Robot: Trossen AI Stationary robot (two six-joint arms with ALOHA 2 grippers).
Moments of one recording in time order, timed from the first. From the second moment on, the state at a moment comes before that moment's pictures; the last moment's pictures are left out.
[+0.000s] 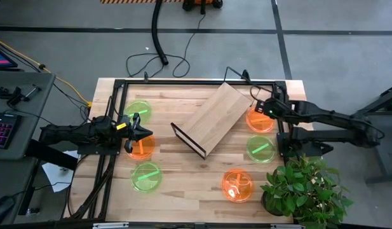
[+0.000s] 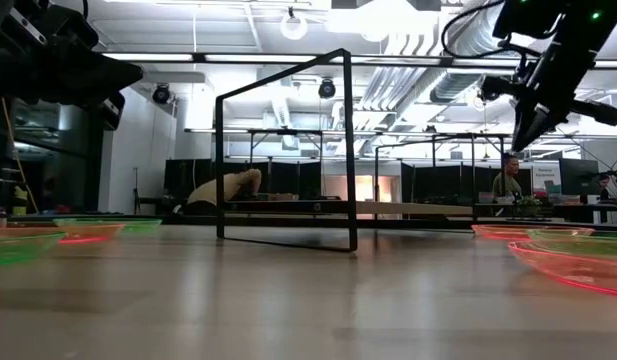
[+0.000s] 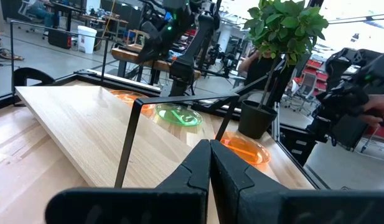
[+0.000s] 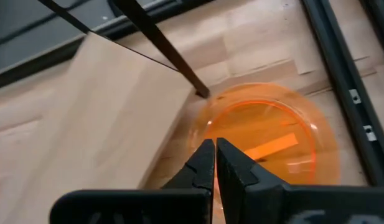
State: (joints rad) left arm 0.01 0.00 0.01 0.02 0.03 -0.26; right arm -0.35 0.80 0.67 -0.98 0.48 1.37
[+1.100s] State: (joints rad) left arm 0.01 0.00 0.01 0.02 0.03 -0.26; right arm -0.37 0.90 0.67 -1.12 0.31 1.48
